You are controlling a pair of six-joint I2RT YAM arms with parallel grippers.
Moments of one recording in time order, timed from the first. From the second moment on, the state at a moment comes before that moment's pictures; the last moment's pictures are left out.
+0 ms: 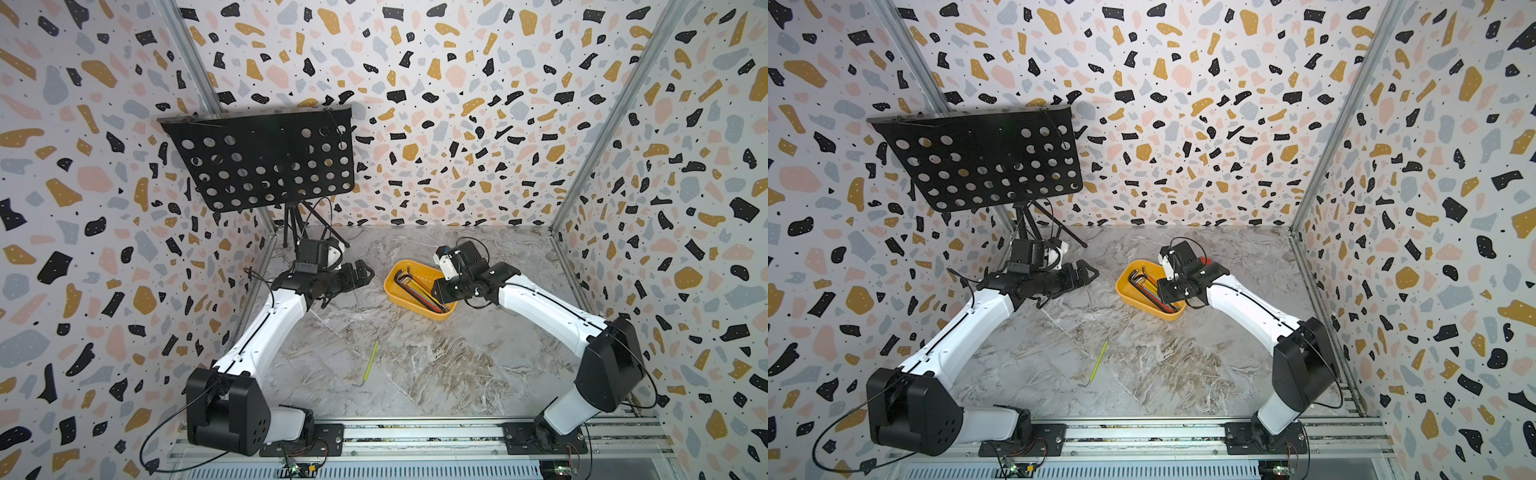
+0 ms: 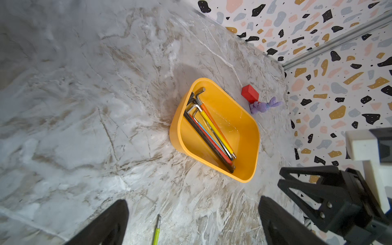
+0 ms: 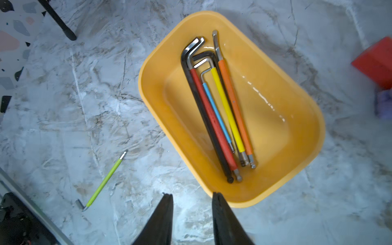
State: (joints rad) left arm -0.17 1.33 1.12 -0.56 0.41 -0.45; right arm 0.67 1.58 1.29 -0.65 -0.15 0.31
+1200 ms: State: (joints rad) left arm -0.07 1.16 1.05 -0.55 0.14 -0.39; right arm 1.19 2.01 1.47 -0.57 0.15 0.83
